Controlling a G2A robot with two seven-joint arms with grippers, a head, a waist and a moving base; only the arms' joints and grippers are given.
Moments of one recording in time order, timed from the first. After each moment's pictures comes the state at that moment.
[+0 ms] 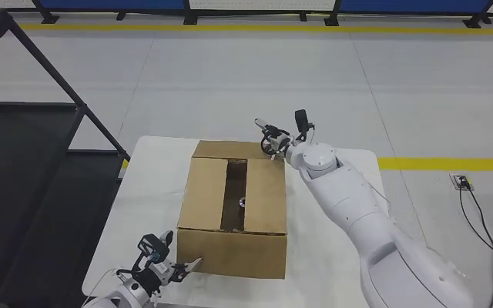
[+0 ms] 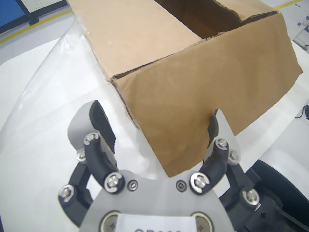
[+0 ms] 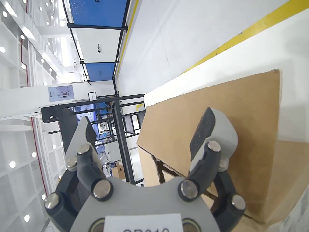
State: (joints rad) left arm 1.62 -1.12 -1.56 -1.78 1.33 -0.51 -0.02; right arm -0.09 -1.62 0.65 -0.22 0.52 -0.08 0.41
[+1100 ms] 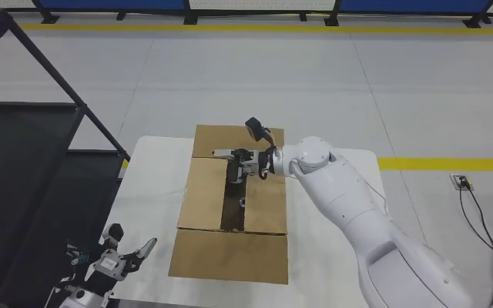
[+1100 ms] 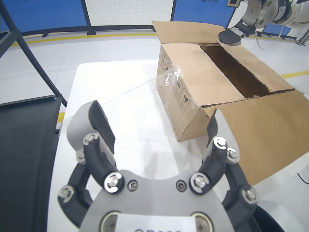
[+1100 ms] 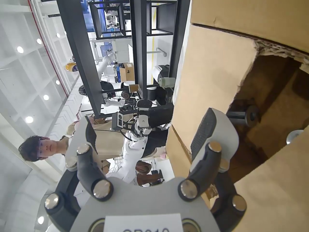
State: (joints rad) left arm 1.76 -1.11 -1.80 -1.86 1.06 -0.43 0.10; right arm -0.10 -1.63 0.69 -0.33 0.50 -0.21 1.08
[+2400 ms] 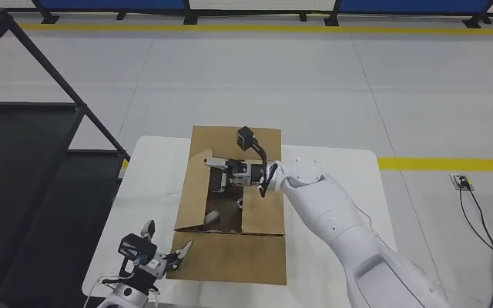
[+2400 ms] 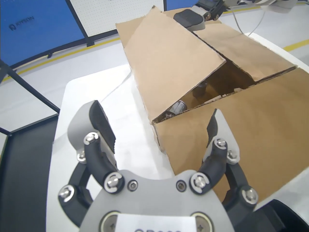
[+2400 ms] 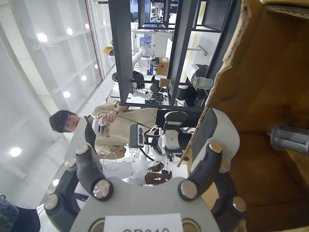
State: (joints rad) left arm 1.71 -1.14 -1.55 -1.99 1.40 -0.16 0.04; right arm -0.19 -1.68 0.81 -0.33 0.64 -0.44 1.22
